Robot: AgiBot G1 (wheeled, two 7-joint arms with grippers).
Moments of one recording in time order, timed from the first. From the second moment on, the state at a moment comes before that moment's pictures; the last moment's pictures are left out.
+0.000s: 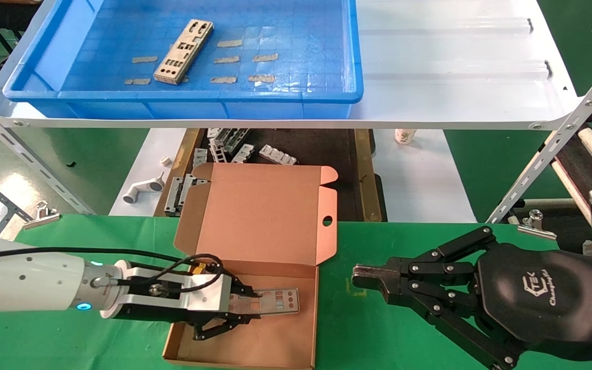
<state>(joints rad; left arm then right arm) -1.34 0.90 0.76 -0.97 1.45 1.24 0.17 1.08 -0.60 -0.30 1.28 -0.72 -1.49 0.18</state>
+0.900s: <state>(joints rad) -1.40 0.88 0.70 -0.83 1.30 1.38 0.20 1.08 -0.60 -0.30 1.28 -0.72 -1.49 0.18</state>
